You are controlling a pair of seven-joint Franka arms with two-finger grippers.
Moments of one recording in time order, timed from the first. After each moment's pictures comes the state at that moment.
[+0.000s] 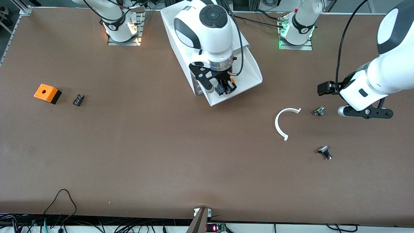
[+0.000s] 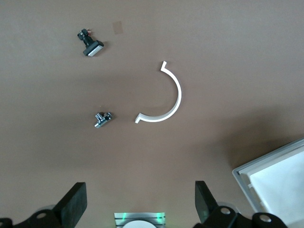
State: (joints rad) left arm 0.08 0.33 -0.33 -1.24 0.09 1.32 -0.22; right arm 0.77 0.66 0.10 -1.04 -0.04 1.84 1.78
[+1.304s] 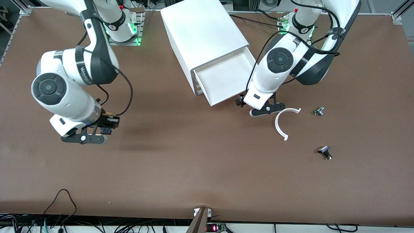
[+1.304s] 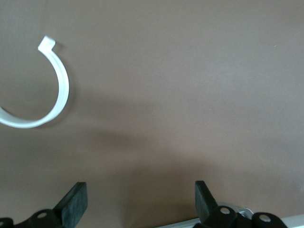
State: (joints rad) left arm -0.01 0.36 -0.59 -1.78 0.15 2.04 -0.94; right arm 0.47 0.45 -0.31 -1.47 0.01 1.86 0.20
